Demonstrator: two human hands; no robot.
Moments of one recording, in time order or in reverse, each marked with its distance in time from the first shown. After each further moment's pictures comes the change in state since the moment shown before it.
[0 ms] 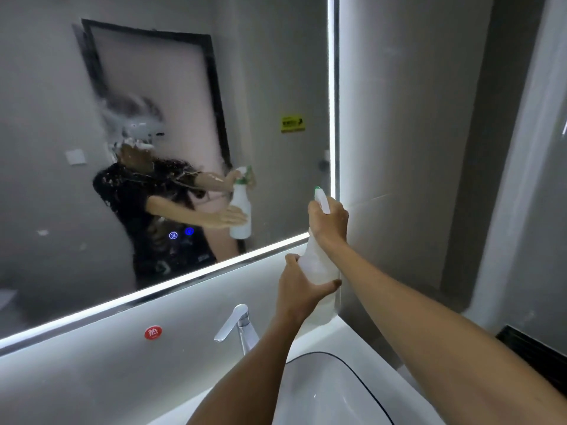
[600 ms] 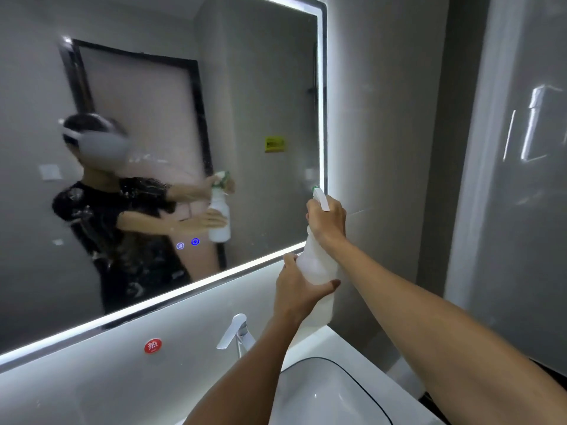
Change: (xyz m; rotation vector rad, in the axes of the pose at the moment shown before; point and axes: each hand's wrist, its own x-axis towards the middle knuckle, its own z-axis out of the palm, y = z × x) left_hand -0.027 0.025 -0.046 -0.068 -0.027 0.103; right_hand -0.040 -0.060 -0.011 -0.027 0.064 -0.024
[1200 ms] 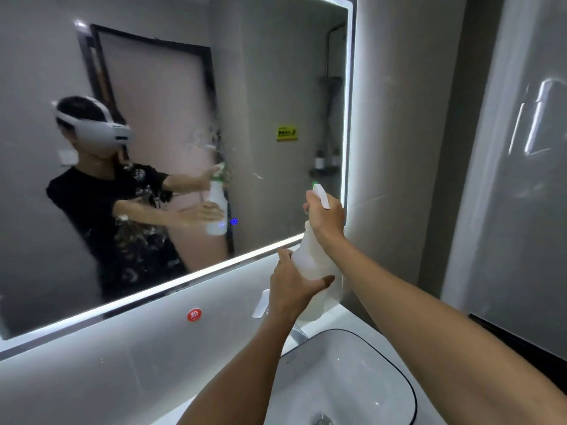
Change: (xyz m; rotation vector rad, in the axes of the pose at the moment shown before) left_hand -0.054 -0.029 -0.096 0.029 0.041 -0.069; right_hand -0.090 -0.041 0.056 0.055 0.023 0.049
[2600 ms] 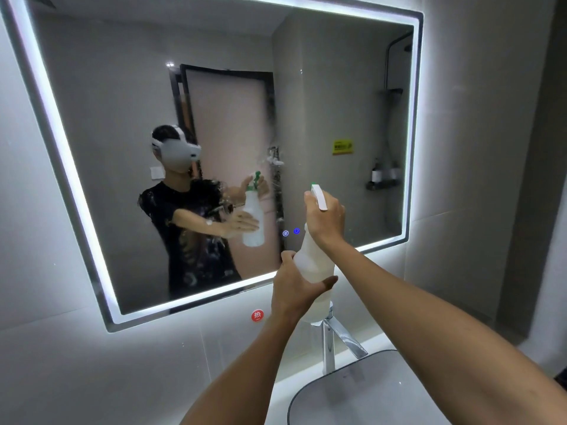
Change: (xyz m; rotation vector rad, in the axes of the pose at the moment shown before) left_hand -0.004 -0.023 -0.110 0.125 0.172 0.018; right_hand -0.048 -0.054 0.087 0.025 -0.126 -0.261
